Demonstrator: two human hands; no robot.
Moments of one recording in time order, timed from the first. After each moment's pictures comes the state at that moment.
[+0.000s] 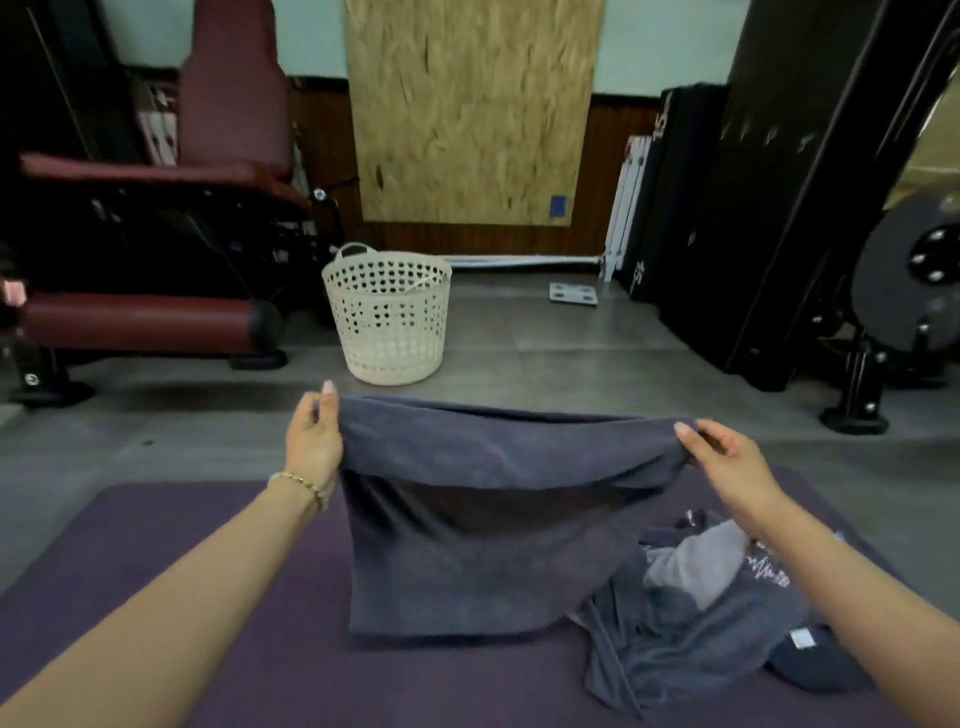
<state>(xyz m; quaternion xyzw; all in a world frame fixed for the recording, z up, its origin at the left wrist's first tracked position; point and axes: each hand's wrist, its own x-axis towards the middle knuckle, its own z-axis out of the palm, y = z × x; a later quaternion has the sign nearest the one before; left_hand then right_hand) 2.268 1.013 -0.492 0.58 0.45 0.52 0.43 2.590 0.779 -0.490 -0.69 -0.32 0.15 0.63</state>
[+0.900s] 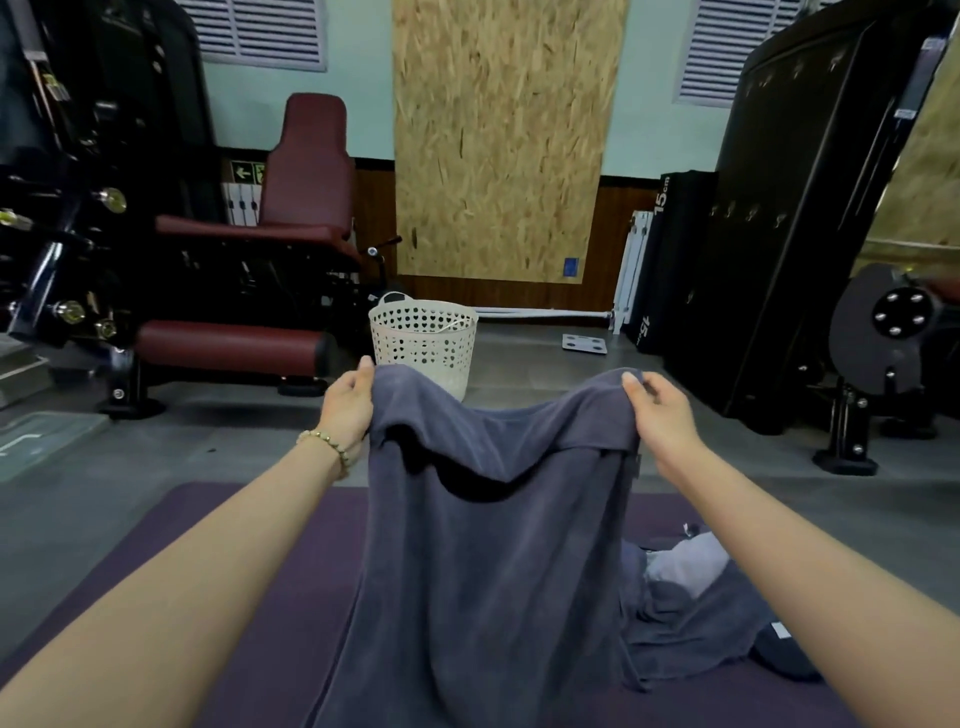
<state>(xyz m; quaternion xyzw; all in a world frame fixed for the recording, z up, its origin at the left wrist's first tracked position) 2.168 0.931 -0.417 0.54 0.41 0.52 0.52 2.444 0.751 -0.401 -0.67 -0.32 0.11 0.66</state>
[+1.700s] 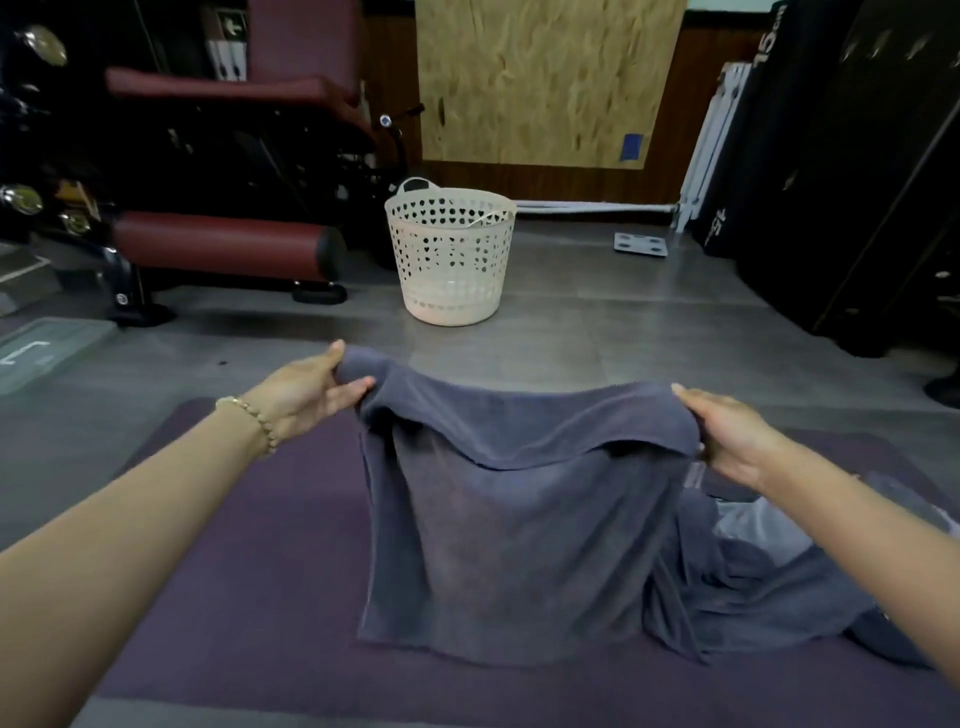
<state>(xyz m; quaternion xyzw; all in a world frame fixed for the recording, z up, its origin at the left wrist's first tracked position) 2.161 1.028 -0.507 0.42 0.44 0.36 0.71 2.520 0.833 -0.530 -0.66 -0.24 0.41 0.59</state>
